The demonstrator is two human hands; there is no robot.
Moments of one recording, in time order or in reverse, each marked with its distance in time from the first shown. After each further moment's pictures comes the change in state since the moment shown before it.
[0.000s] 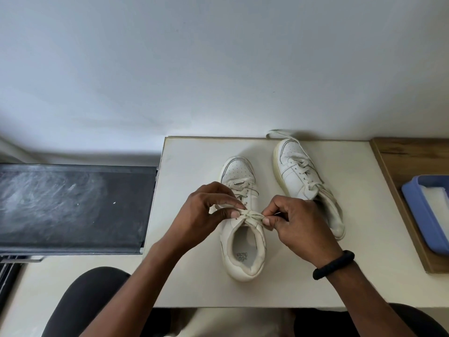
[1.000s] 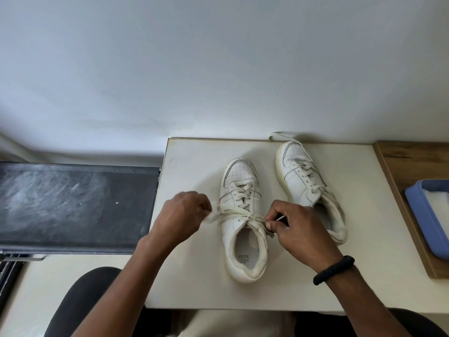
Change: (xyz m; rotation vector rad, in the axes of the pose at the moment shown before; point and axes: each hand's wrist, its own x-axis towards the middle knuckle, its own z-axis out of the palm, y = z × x) left_hand -0.004 -0.020 -0.024 0.516 -0.079 -0.326; right_hand -0.002 -0.005 0.002 -0.135 -0.059 0.050
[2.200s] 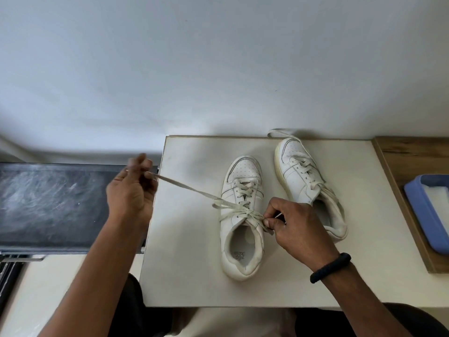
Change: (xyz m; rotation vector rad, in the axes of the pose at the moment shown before) left_hand 0.009 -0.026 -0.048 -1.741 0.642 -0.429; right_hand 0.000 0.001 0.006 -0.055 0.060 -0.040
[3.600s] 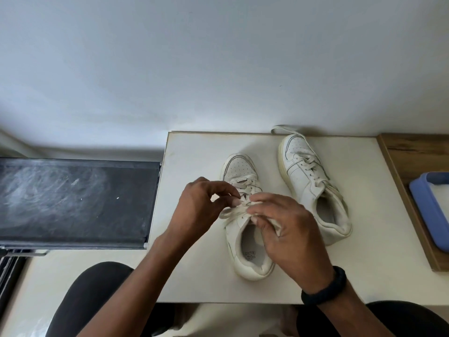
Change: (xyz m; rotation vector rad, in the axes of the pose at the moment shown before) left_hand -0.057 -0.051 0.030 1.217 -0.636 0.472; right_hand -0.019 -0.018 0.017 0.132 0.288 -0.358
